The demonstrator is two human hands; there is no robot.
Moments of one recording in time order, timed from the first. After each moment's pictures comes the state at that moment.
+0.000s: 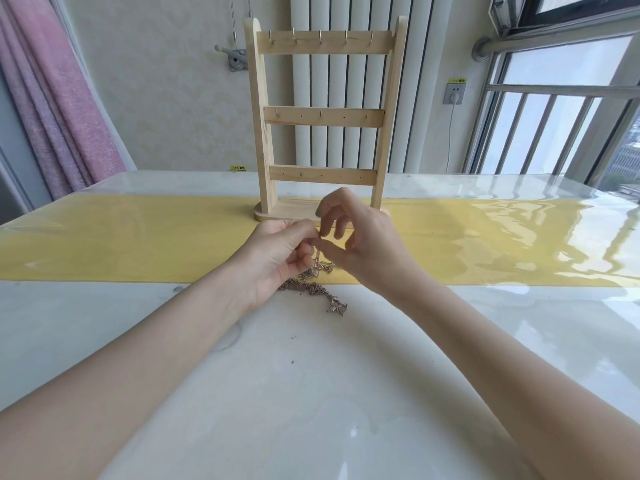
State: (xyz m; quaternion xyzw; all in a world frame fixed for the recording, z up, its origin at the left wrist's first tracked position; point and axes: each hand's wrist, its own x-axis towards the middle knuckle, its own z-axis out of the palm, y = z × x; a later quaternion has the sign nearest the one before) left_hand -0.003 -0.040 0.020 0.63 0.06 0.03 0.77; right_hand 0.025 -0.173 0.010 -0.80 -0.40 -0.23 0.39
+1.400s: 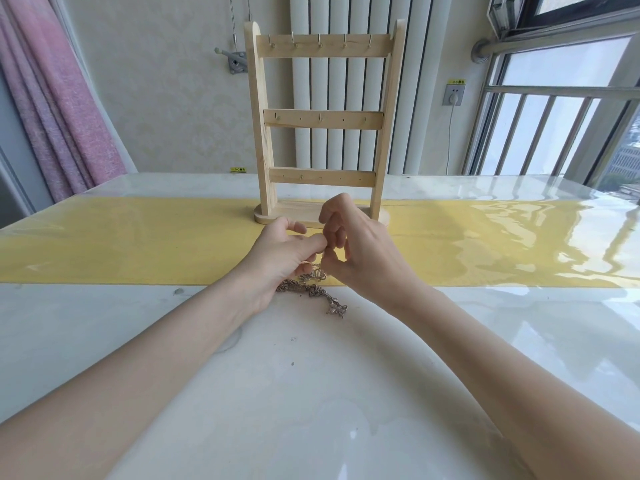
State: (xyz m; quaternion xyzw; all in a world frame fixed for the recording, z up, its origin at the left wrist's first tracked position) left_hand -0.005 -0.042 0.015 0.72 0.04 0.06 0.70; right_hand 0.025 -0.173 0.003 -0.81 -0.40 -0.23 0.36
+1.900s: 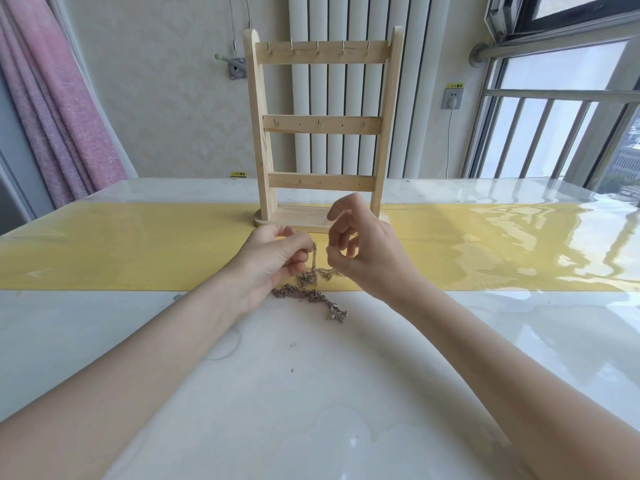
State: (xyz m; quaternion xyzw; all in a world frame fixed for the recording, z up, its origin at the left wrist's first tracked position) left_hand 0.000 -0.031 0.015 0.67 0.05 0.05 0.74; right_hand 0.029 -0.178 0.005 -0.80 -0.37 -0.19 0.44
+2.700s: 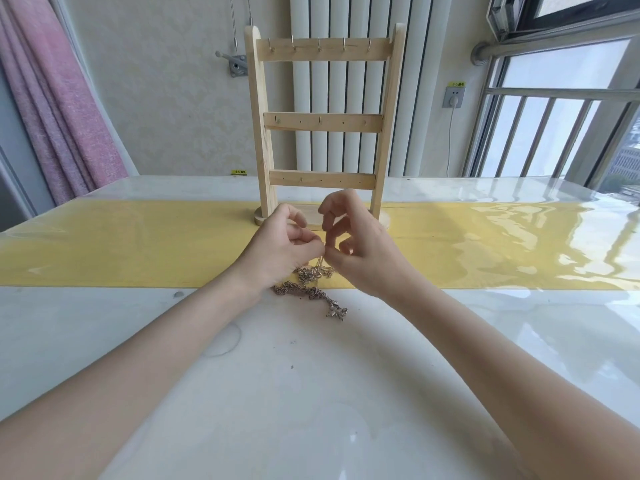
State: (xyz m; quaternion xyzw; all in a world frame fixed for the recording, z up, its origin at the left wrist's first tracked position) left_hand -0.001 -0.033 0.015 0.77 -0.07 0.12 0.62; right_hand 0.022 -0.171 0.012 -0.77 -0.38 -0.12 0.50
